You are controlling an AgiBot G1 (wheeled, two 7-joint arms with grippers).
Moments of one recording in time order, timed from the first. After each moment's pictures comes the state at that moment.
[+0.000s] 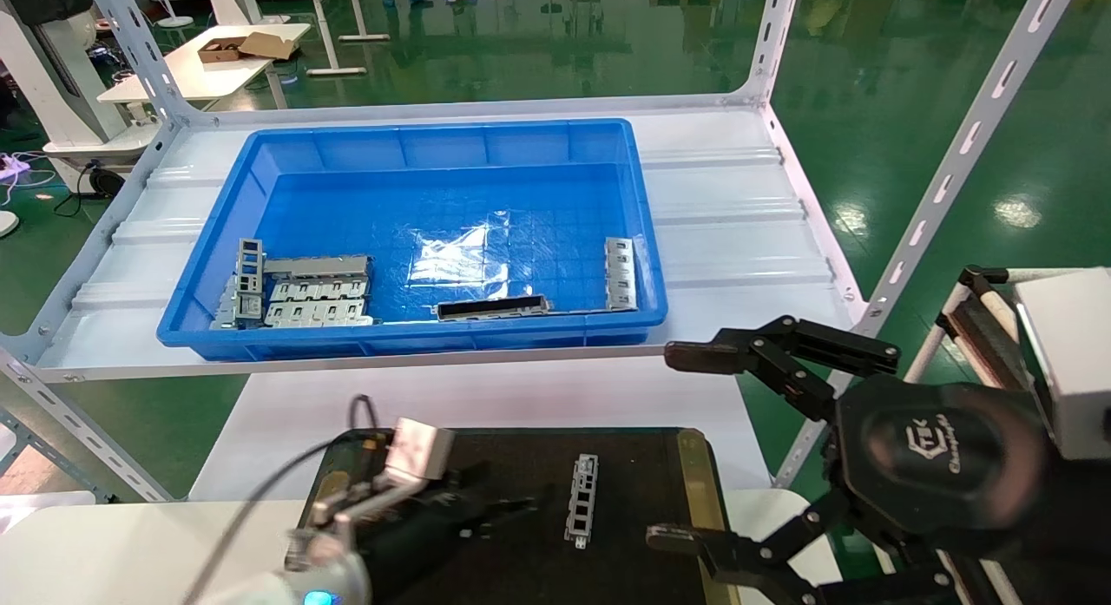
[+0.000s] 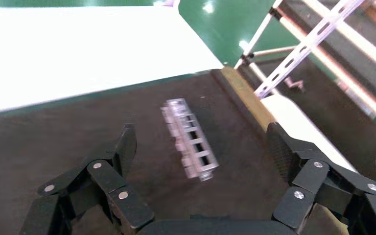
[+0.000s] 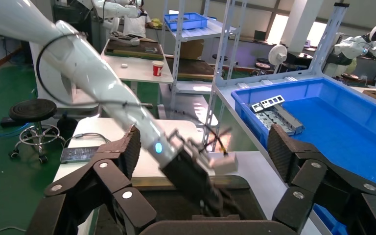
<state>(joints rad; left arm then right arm) -1.08 0.85 1.30 -1.31 1.13 0.05 -0.92 1.10 -0.57 -0.38 1.27 -0.66 -1.46 0.13</state>
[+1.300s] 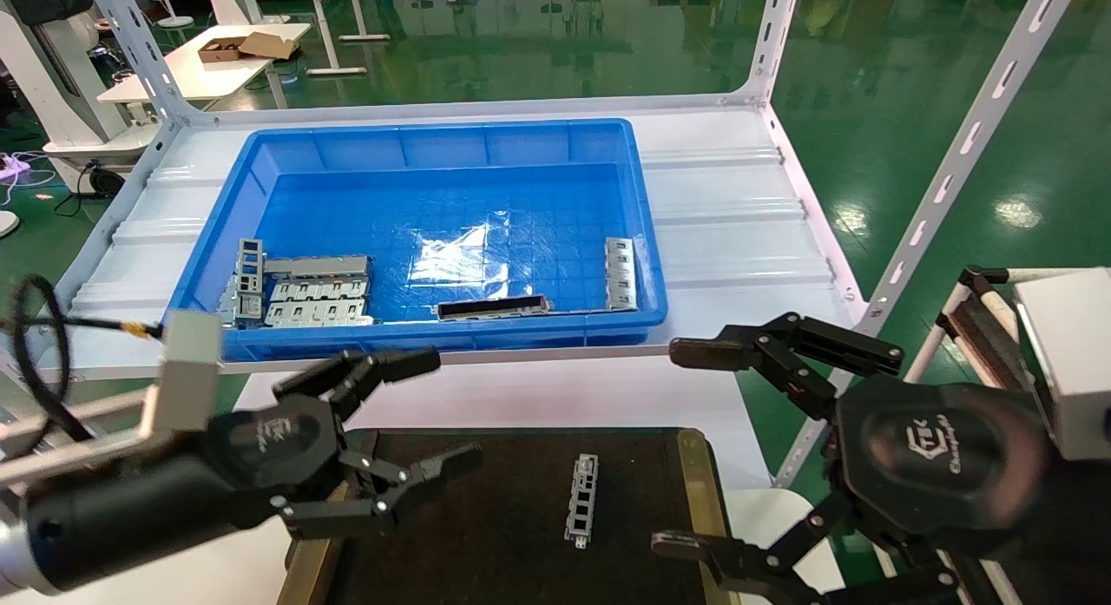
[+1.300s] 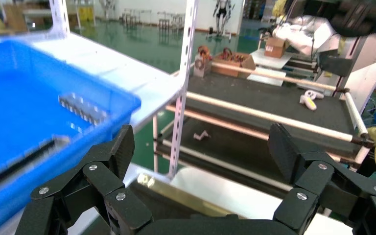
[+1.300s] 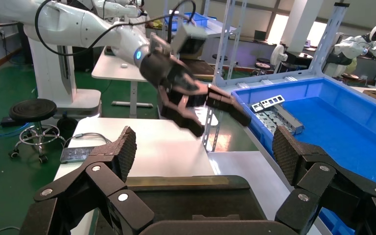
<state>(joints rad) -0.99 0.57 0.70 -1.27 0.48 1.02 -0.02 1.10 -0.57 -0.38 1.27 -0.66 -1.46 0.13</state>
